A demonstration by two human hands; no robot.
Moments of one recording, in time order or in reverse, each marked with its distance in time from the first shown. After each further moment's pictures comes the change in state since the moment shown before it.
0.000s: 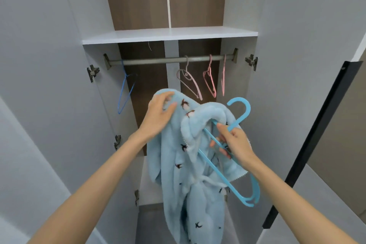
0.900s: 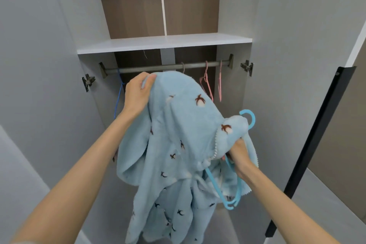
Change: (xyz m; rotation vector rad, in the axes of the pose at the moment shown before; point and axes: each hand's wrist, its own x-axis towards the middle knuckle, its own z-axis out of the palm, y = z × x) left_hand 0.055 0.034 -0.051 -0.009 0.274 0.063; right_hand 0.018 0.019 -0.001 0.123 0.213 0.116
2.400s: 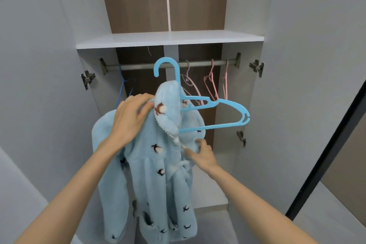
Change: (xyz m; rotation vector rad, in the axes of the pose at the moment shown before) left_hand -0.035 -0.050 -0.025 0.251 -0.174 0.166; right_hand 0.044 0.048 0.097 -0.495 -0.212 0.113
